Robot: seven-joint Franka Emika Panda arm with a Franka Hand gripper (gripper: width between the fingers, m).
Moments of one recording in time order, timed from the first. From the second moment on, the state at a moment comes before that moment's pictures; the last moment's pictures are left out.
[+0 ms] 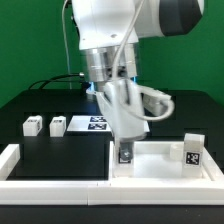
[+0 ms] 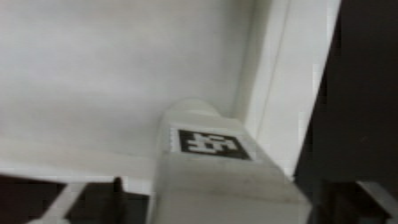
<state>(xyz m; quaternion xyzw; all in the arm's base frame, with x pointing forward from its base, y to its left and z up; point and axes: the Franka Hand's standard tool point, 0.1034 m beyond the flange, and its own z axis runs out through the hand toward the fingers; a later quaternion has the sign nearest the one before) 0.632 -0.001 0.070 -0.84 0.54 -0.02 0.08</state>
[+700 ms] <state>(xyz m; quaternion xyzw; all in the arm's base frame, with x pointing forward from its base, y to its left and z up) 0.634 0.010 0.071 -0.97 0.21 -0.05 0.04</state>
